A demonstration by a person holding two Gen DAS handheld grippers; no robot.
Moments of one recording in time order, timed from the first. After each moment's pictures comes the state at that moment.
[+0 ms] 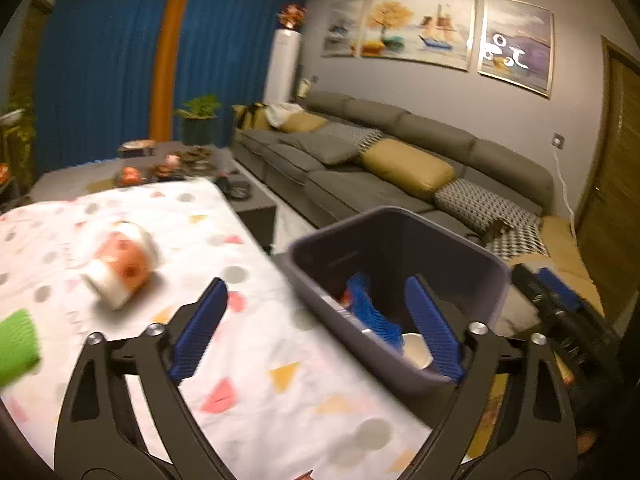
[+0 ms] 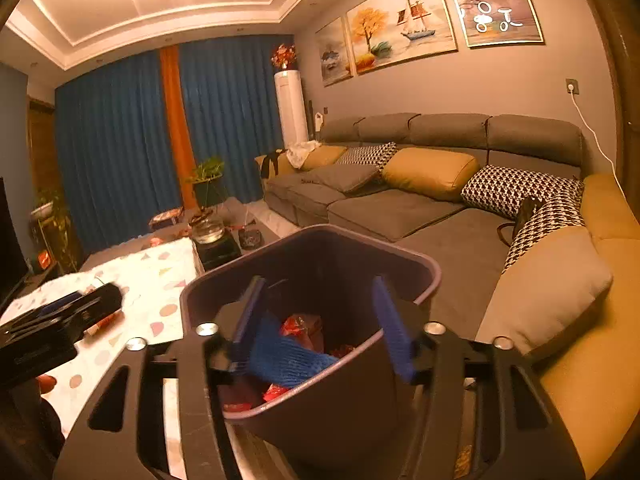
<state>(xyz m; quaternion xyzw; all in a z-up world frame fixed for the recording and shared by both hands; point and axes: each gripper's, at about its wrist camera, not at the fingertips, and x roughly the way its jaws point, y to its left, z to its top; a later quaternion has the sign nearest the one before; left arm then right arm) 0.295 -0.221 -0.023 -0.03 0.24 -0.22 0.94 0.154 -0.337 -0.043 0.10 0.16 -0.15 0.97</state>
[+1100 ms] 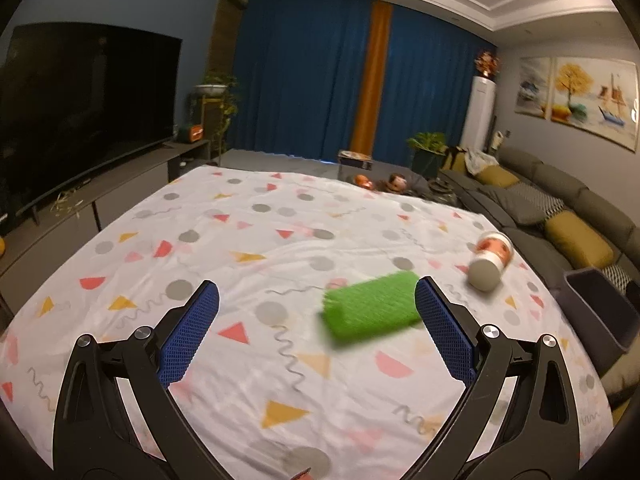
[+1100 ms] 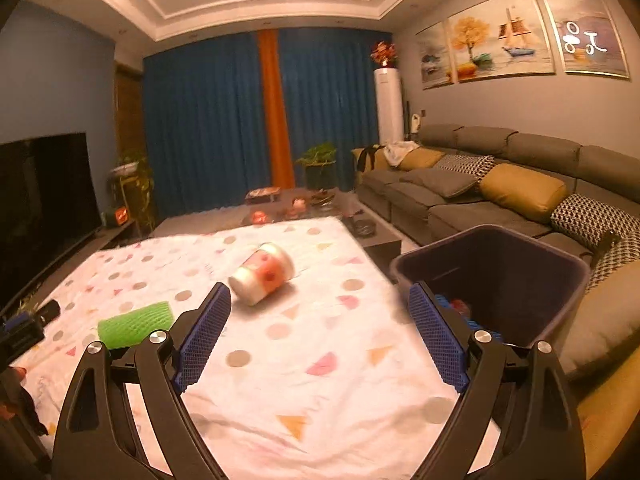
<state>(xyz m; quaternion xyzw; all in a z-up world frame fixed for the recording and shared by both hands) 0.203 0.094 -0.028 -0.11 0.22 0.12 0.96 0.182 -0.139 -0.034 0.03 0.18 0.01 0.98</state>
